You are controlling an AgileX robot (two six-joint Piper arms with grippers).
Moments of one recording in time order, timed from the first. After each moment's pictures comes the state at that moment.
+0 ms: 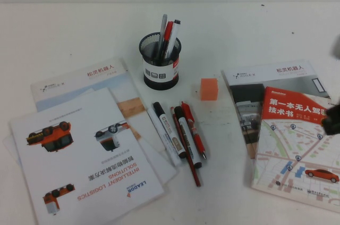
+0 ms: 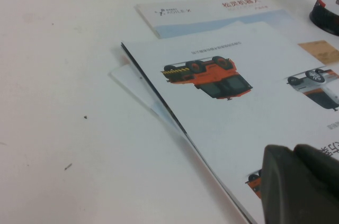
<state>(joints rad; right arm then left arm) 0.12 1.25 -1.08 0.32 1.13 -0.30 -0.13 -0.01 0.02 0.00 0.39 -0.13</state>
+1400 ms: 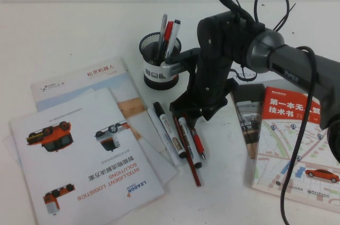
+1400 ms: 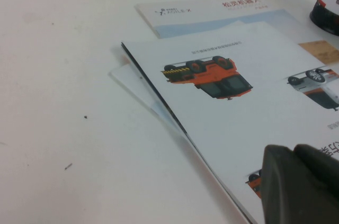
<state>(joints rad) 0.56 2.27 -1.96 0.07 1.21 0.00 -0.13 -0.01 0.02 0.00 0.39 -0.13</state>
